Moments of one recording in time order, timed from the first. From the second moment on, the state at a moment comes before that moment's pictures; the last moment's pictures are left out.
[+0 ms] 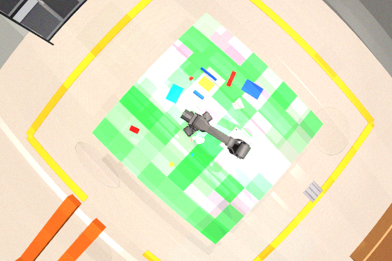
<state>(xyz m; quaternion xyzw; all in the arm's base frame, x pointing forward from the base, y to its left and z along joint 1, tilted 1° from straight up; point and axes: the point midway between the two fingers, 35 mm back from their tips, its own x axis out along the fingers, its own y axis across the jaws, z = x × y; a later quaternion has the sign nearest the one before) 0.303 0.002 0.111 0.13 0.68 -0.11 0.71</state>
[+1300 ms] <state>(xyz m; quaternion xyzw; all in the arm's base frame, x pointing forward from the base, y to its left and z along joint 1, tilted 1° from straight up) 0.301 0.049 0.113 0.44 0.56 -0.41 0.57</state>
